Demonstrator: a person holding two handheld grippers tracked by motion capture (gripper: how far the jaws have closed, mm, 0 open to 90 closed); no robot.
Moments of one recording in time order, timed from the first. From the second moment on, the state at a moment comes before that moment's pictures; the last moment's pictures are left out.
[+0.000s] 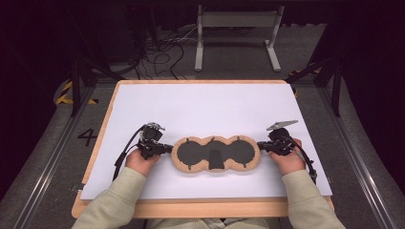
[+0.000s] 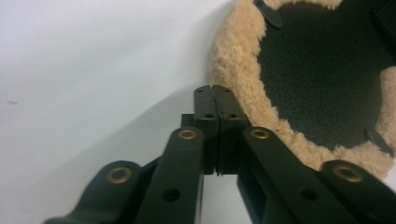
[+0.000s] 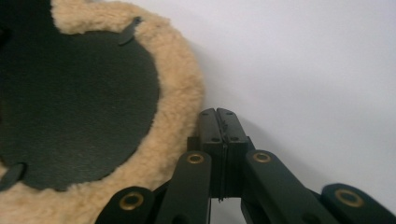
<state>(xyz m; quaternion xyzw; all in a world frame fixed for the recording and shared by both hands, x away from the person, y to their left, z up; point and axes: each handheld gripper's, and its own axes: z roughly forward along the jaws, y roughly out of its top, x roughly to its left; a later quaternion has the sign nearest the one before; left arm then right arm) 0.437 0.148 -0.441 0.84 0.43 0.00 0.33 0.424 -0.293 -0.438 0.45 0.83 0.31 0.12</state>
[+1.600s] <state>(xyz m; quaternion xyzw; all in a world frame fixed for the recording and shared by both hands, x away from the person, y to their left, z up) 0.415 0.166 -0.403 0.84 0.35 0.05 0.41 0.355 -0.183 -0.404 0.21 0.93 0.29 0.07</state>
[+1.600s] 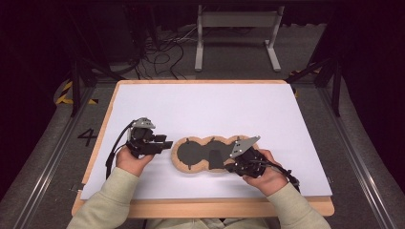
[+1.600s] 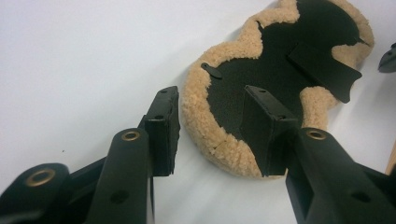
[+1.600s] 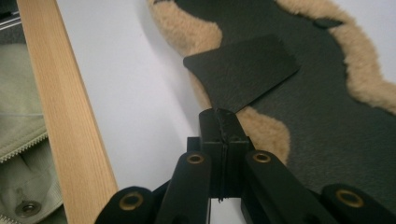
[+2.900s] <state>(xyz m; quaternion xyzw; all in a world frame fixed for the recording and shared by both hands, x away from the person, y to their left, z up) 0.413 0.167 -0.410 0.85 0.36 0.04 0.39 0.372 -0.189 -0.408 0.26 0.90 0.35 0.04</state>
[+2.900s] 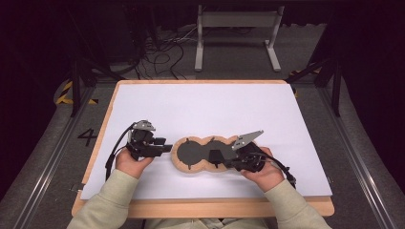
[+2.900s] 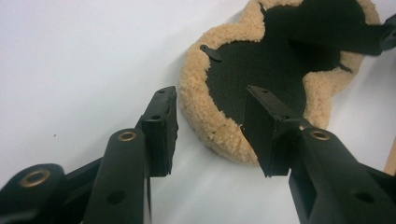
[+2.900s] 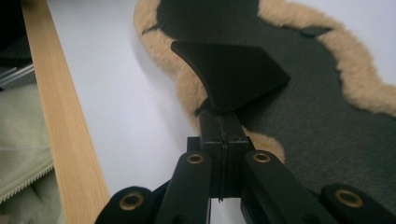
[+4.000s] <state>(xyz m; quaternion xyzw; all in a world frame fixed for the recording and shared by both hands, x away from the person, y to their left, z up) 0.406 0.169 -0.417 0.82 0.40 0.02 0.41 0.381 -0.250 -0.385 0.37 0.84 0.38 0.12</state>
